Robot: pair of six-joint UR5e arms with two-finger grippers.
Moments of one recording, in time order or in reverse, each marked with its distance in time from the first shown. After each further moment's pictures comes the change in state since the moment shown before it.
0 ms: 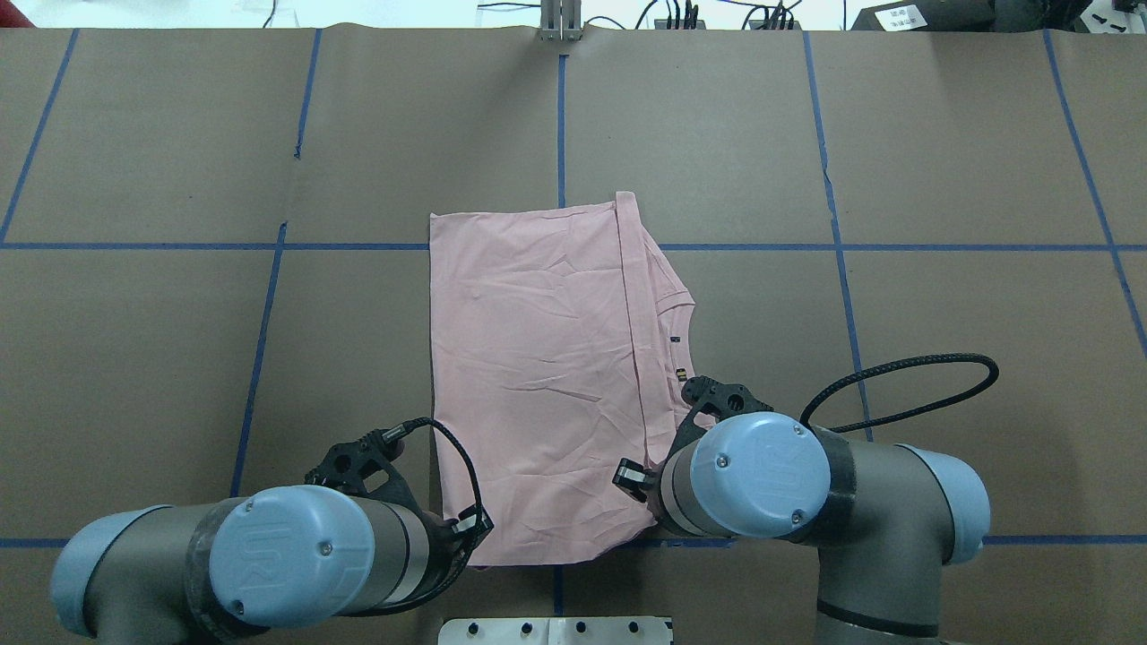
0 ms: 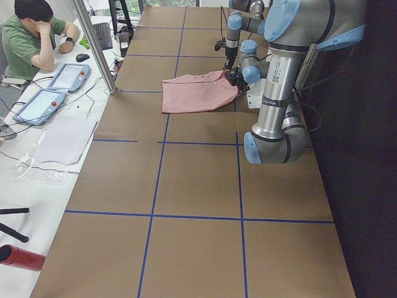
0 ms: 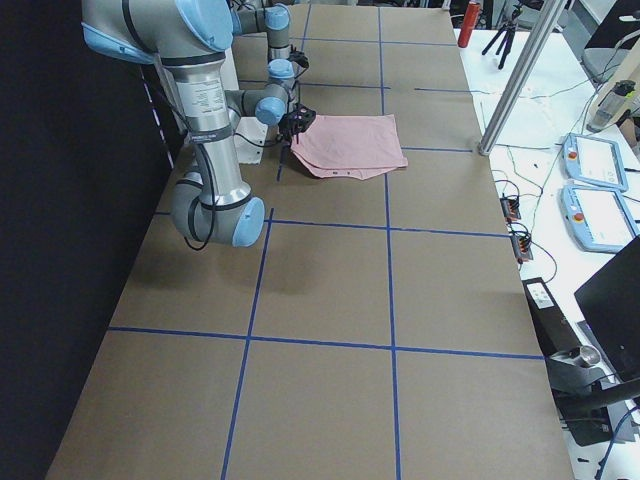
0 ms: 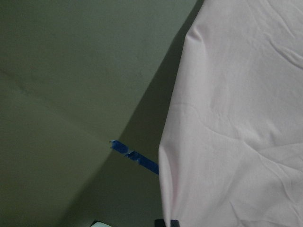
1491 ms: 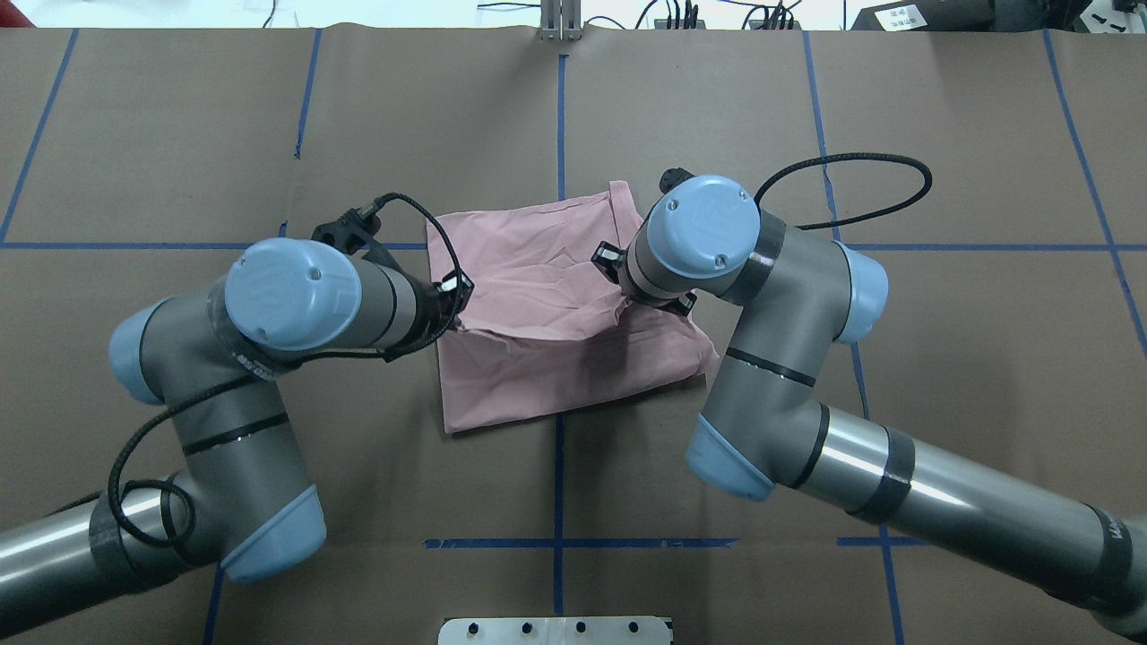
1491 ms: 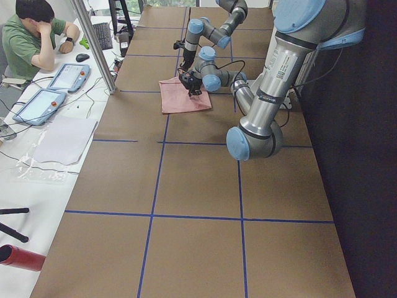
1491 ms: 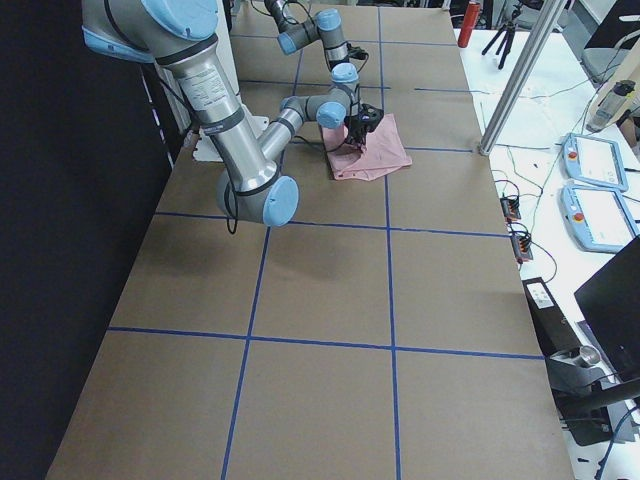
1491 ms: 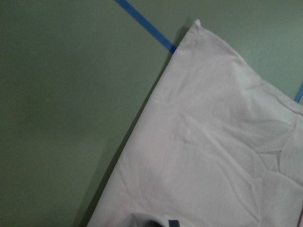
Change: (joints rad) left arm -0.408 -0.137 0.394 -0.327 -0.020 0.128; right arm 0.361 0.324 -0.542 0.229 0.034 -0.140
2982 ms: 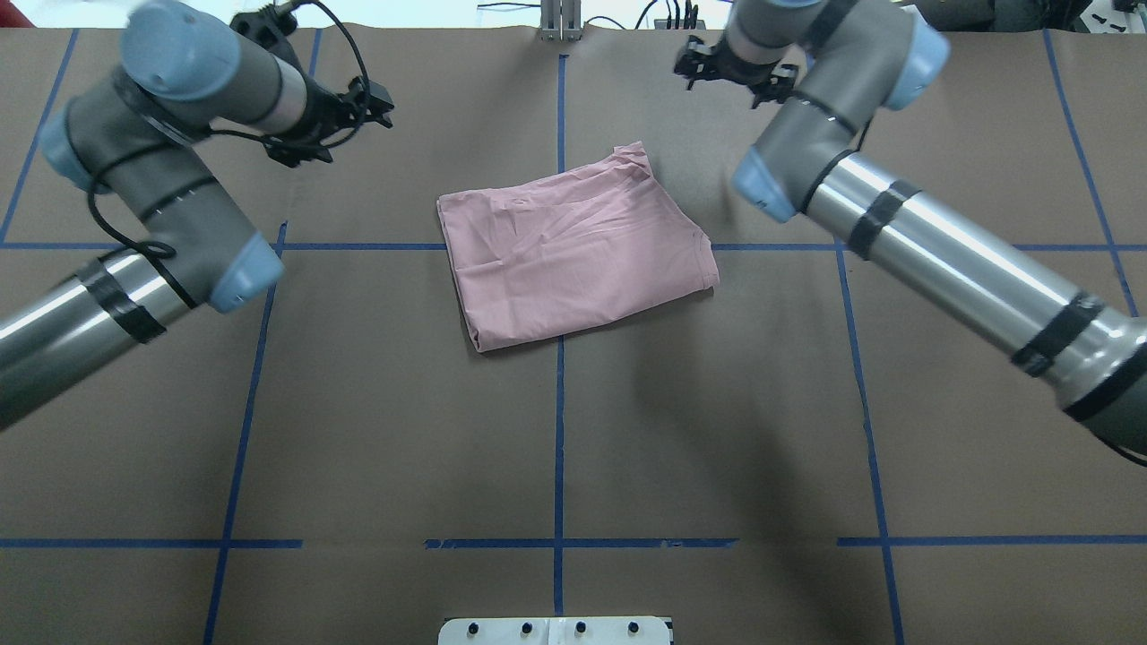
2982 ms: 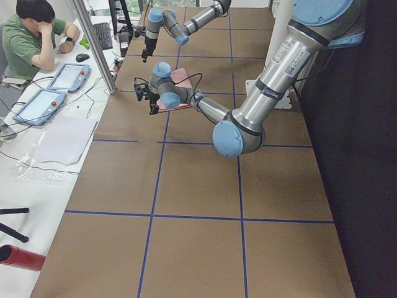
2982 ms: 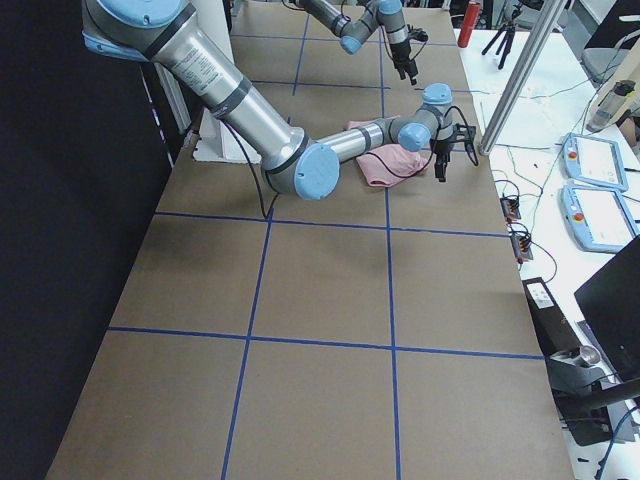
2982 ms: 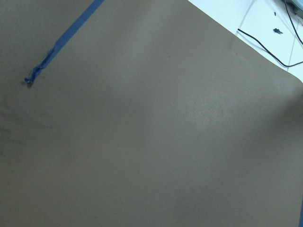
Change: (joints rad) left arm -0.350 -0.056 0.366 -0.288 -0.262 0.495; right arm 0.349 0.106 -0.457 0.239 0.174 -0.574
